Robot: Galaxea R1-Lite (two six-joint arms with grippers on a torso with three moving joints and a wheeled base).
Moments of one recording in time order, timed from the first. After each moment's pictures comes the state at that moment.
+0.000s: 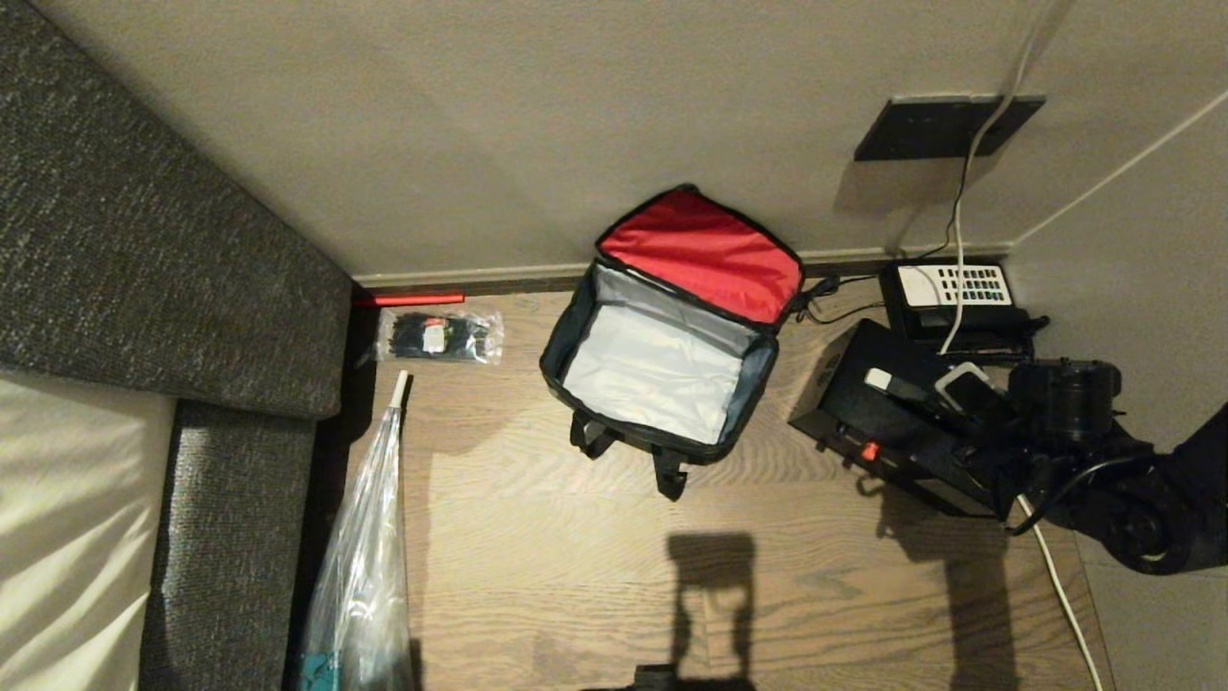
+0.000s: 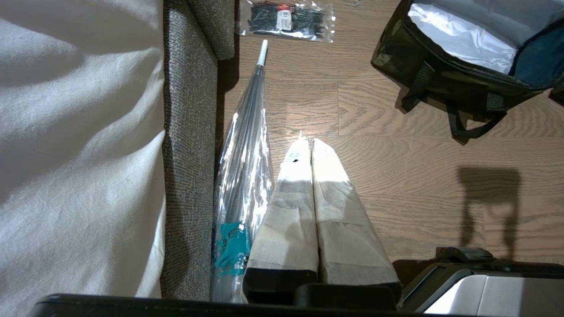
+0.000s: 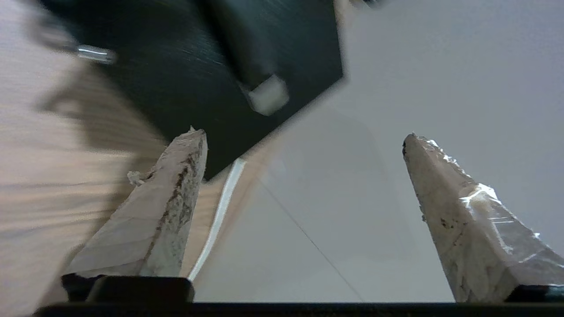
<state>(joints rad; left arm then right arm) 0.00 0.00 0.00 0.00 0.00 0.00 0.06 1.99 -0.63 -0.94 -0.60 -0.76</state>
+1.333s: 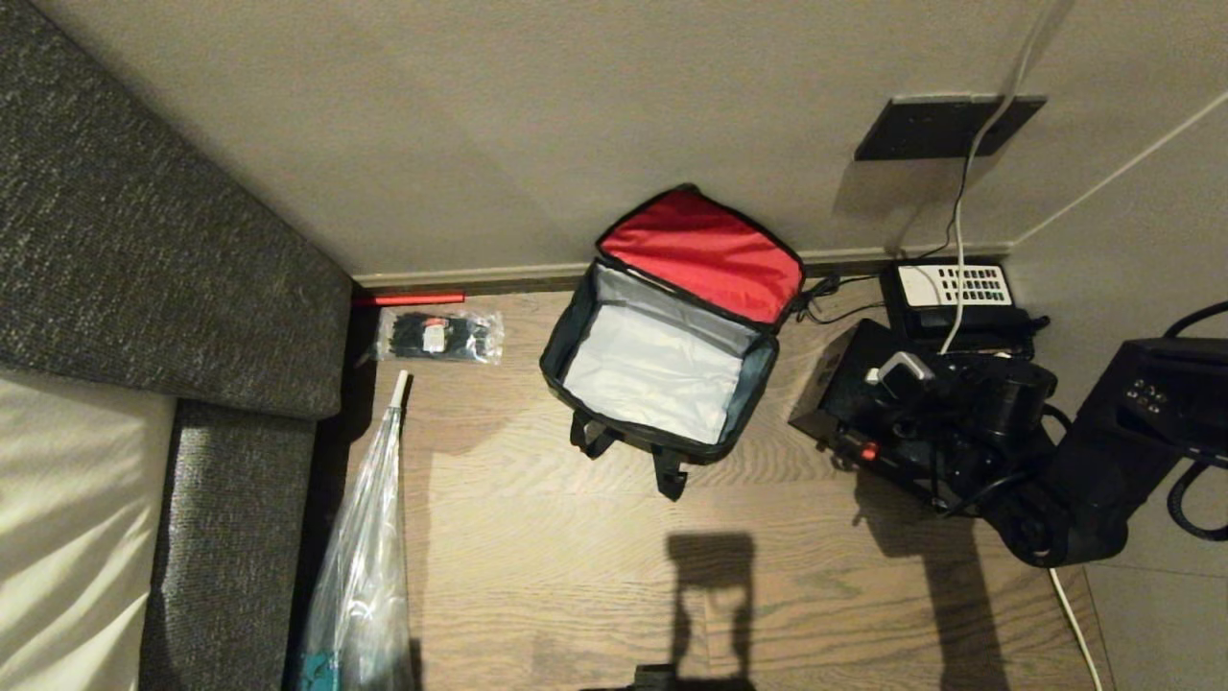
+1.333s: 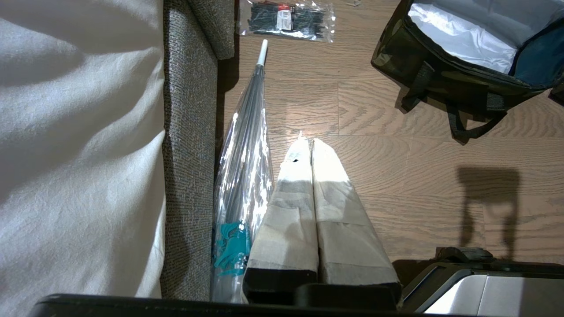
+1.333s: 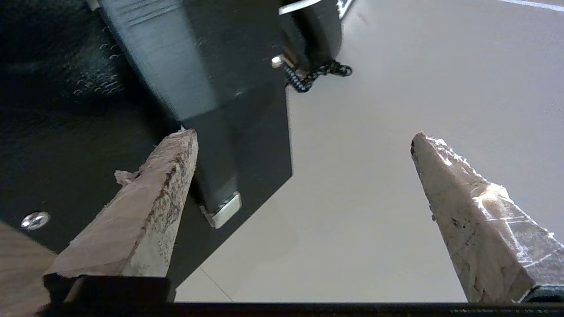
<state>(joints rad) 0.00 0.00 0.00 0.00 0.00 0.00 0.09 2.26 -0.78 -1.38 -0.65 -1.09</state>
